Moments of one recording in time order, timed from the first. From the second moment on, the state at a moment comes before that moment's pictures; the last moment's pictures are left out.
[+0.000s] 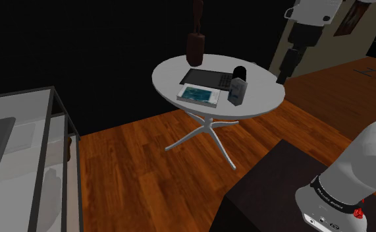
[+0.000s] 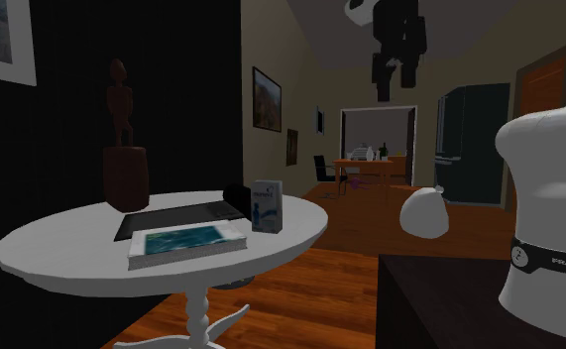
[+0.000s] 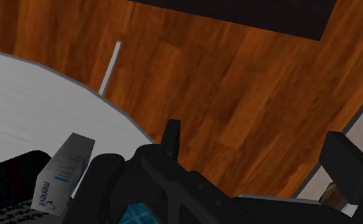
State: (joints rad) arm 0.00 -0.79 0.00 -2.40 0.06 1.59 -0.16
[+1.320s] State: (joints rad) arm -0.07 -0.23 -0.18 -2.25 -0.05 2.00 -0.40
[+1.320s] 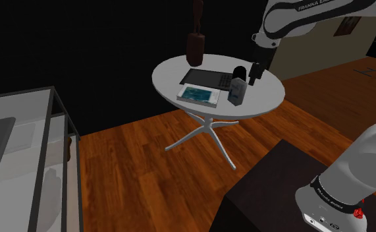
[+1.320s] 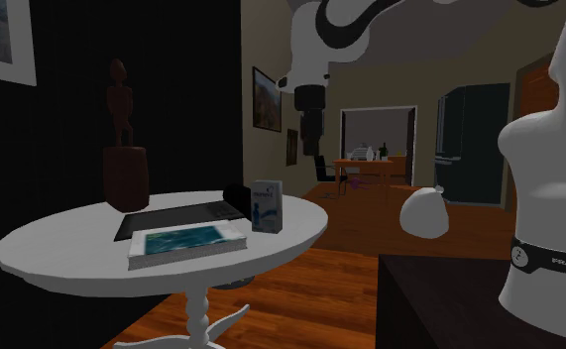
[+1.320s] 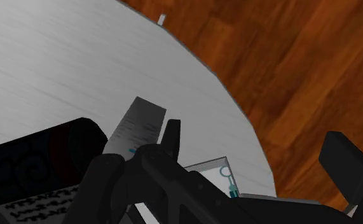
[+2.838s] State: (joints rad) arm -0.13 0.25 -0.24 -1.97 0.01 2.21 -0.57
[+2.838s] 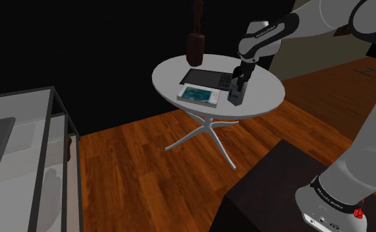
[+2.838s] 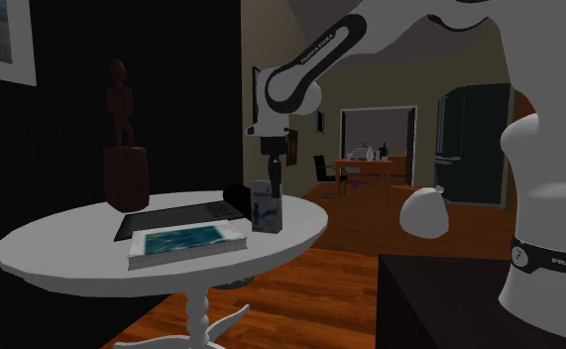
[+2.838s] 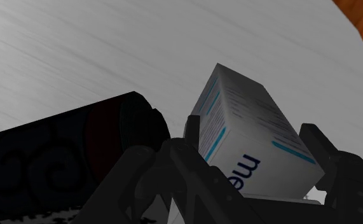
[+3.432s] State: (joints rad) arm -0.13 0.24 -0.24 -1.96 0.01 2.20 -0.57
